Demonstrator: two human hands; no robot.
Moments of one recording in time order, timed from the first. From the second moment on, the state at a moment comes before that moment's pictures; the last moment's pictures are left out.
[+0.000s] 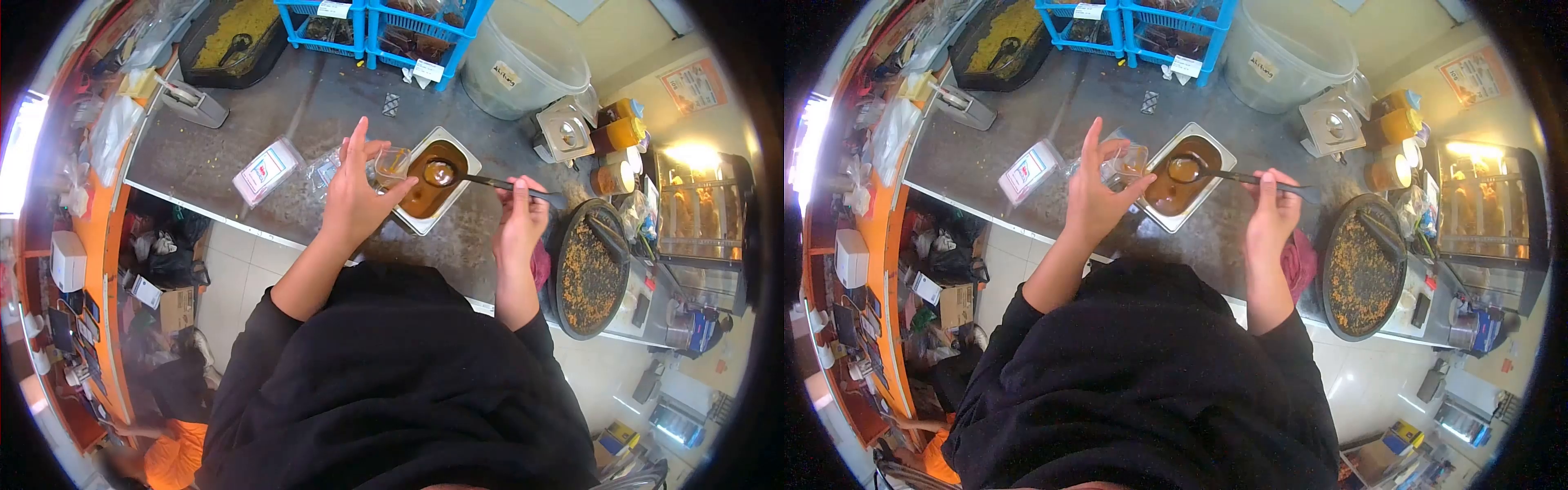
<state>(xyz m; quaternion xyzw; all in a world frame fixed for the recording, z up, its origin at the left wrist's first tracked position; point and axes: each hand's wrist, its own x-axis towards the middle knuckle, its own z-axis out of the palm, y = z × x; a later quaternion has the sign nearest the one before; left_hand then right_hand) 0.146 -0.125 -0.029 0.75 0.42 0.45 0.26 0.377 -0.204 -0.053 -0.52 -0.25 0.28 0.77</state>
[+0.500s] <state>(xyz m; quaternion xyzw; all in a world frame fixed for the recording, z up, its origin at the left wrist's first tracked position) 0.166 -0.132 -0.020 0.78 0.39 0.40 0.29 0.359 -0.206 0.004 -0.42 -0.30 0.25 0.82</state>
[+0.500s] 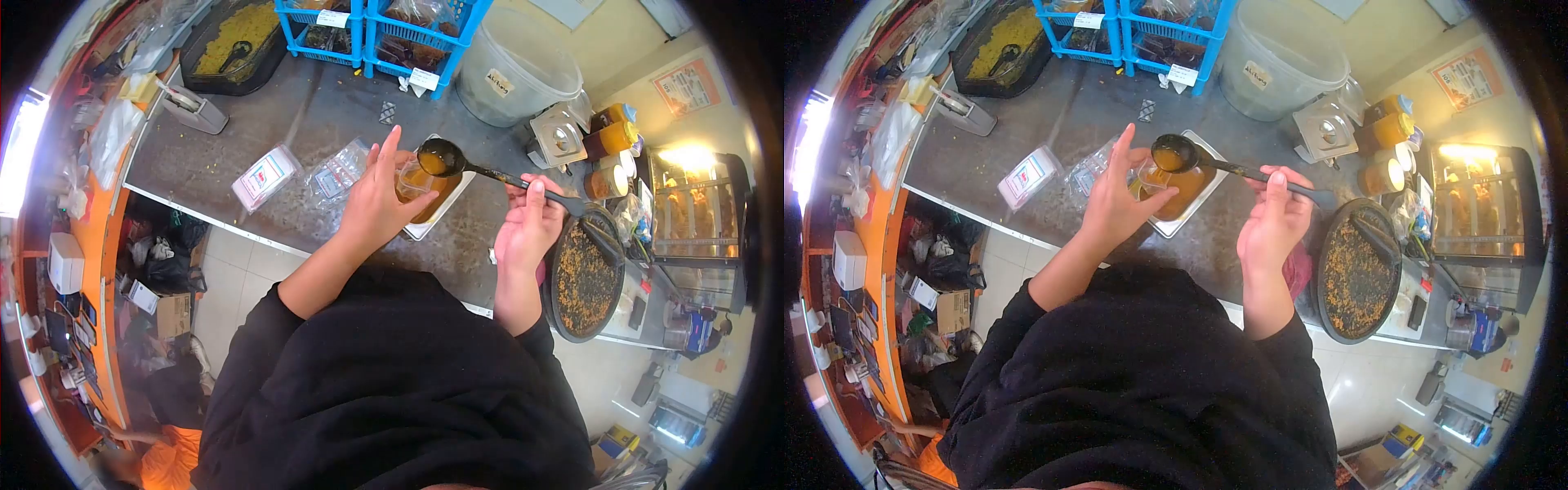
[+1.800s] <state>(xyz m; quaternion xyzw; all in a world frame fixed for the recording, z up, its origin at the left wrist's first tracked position) 0.168 -0.121 0.007 0.64 0.30 0.44 0.56 0.305 -0.202 0.001 -0.49 -0.34 0.34 0.73</state>
